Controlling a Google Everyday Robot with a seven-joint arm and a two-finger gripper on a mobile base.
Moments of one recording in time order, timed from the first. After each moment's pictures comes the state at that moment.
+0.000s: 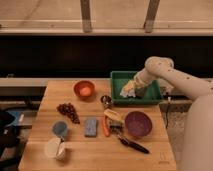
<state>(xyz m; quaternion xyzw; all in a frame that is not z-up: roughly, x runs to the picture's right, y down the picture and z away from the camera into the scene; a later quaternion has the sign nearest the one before) 0.191 -0.001 0.882 -0.25 -0.02 0.61 0.76</state>
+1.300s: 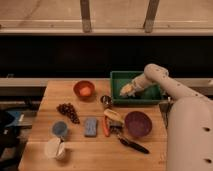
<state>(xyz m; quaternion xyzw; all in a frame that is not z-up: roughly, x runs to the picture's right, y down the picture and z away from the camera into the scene) 0.165 0.017 0.957 -0.30 -0.06 0.61 0.73</state>
